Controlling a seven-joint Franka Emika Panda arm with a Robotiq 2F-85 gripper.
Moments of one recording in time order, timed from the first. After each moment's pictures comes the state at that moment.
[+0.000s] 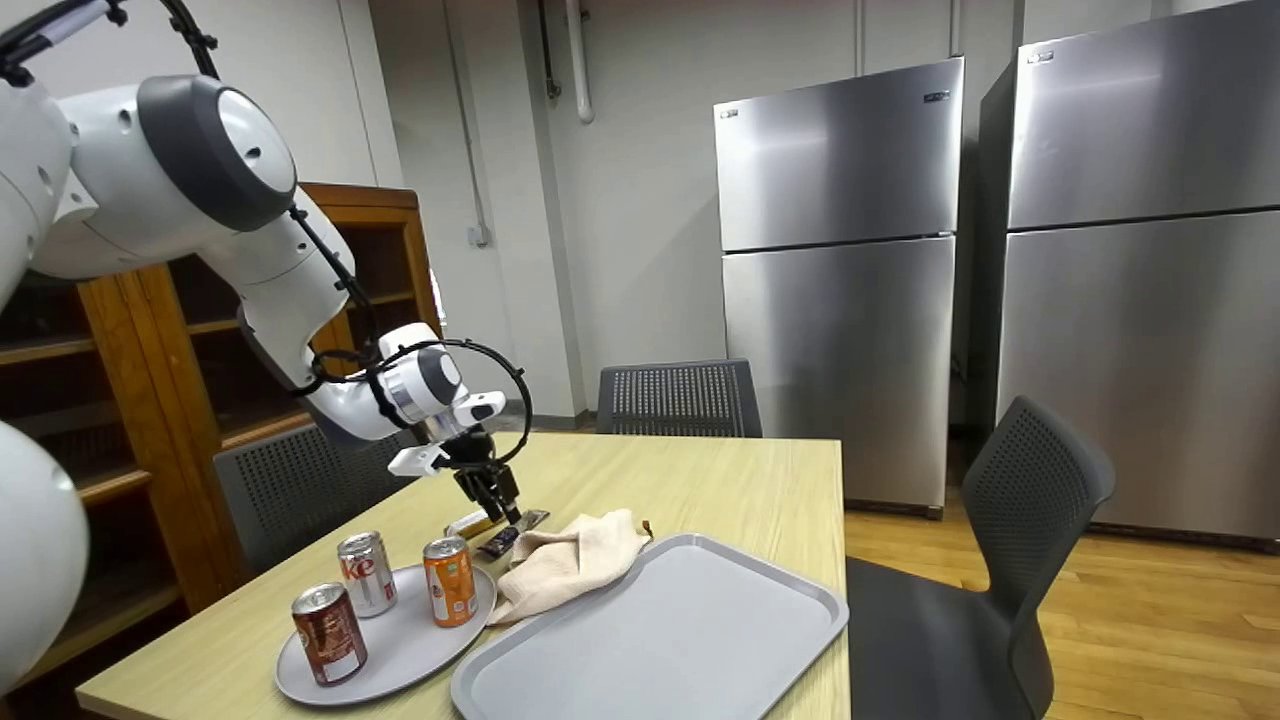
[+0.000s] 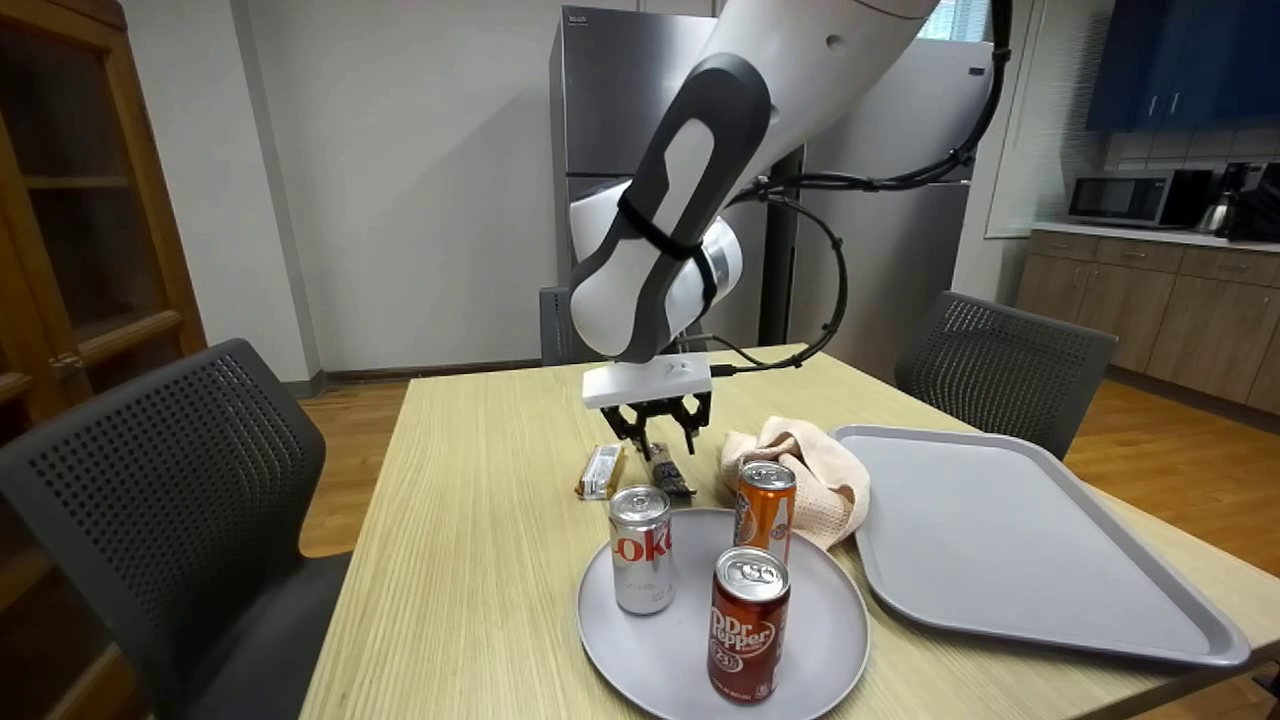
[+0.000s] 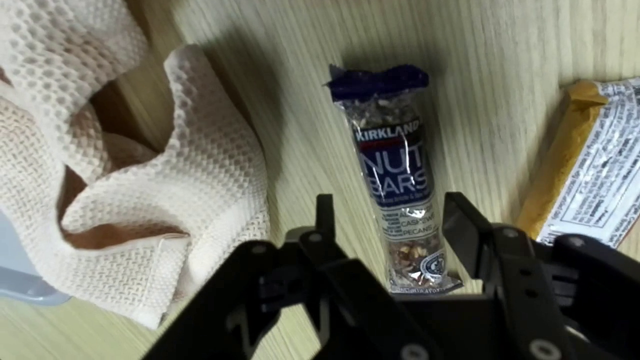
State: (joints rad) arm 0.55 0.86 -0.27 -1.60 -0.19 2.46 0.82
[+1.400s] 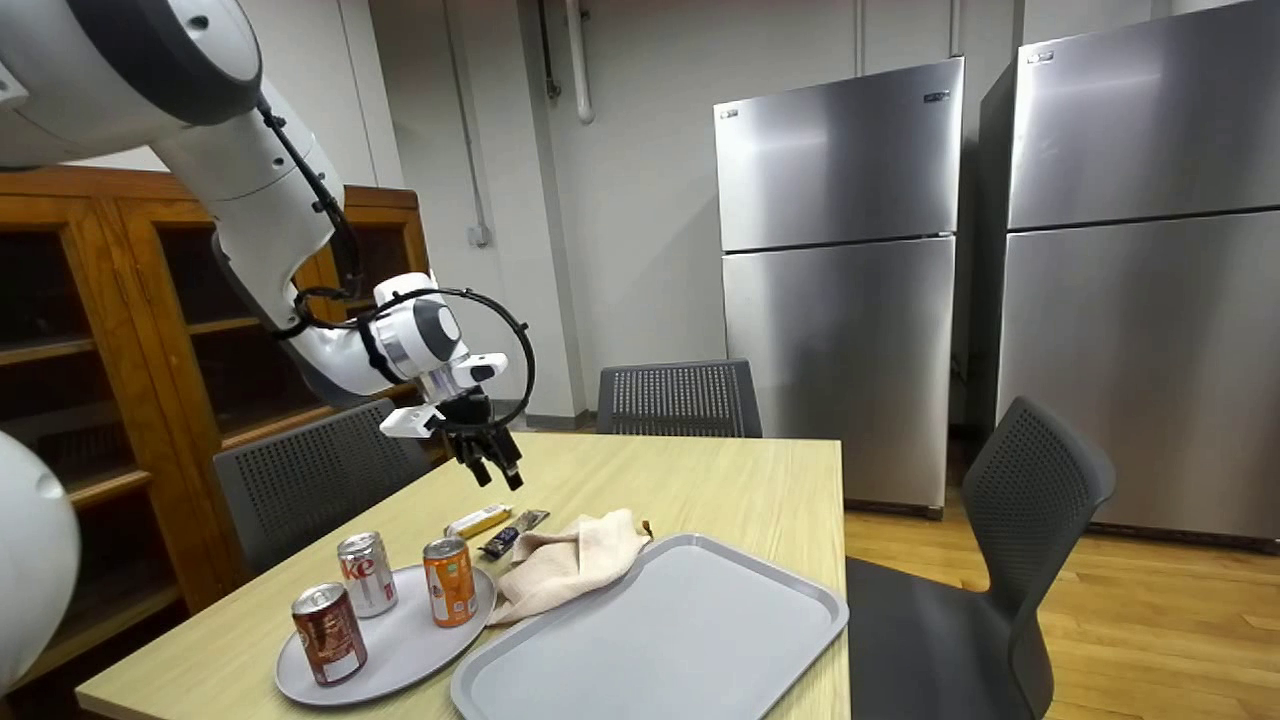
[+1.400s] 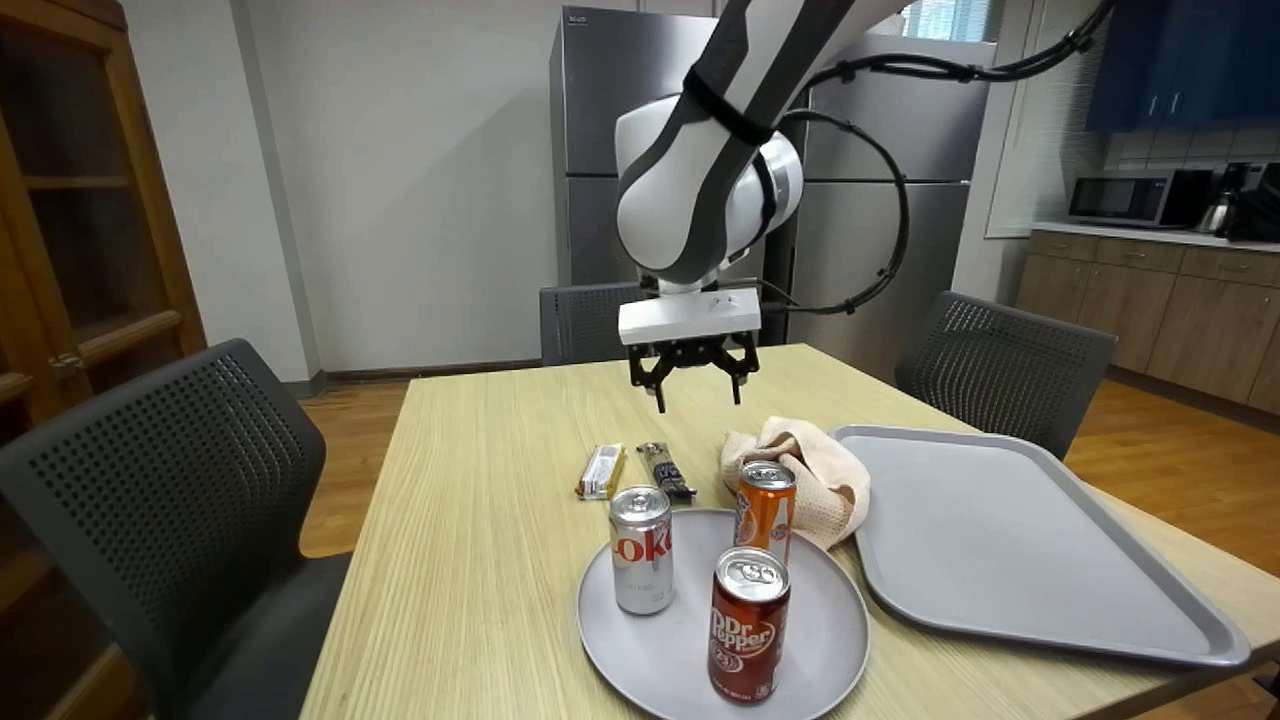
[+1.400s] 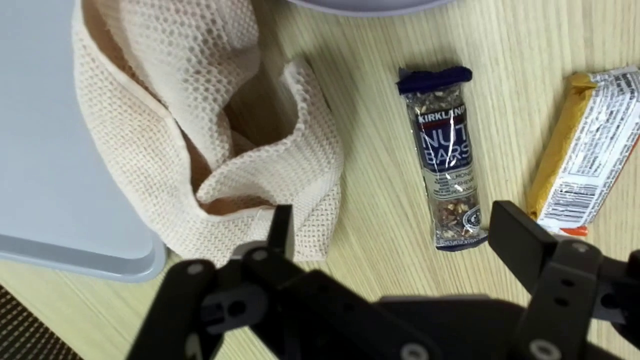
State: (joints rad) arm 0.49 0.60 -0.23 -1.84 -0.24 2.46 0.82
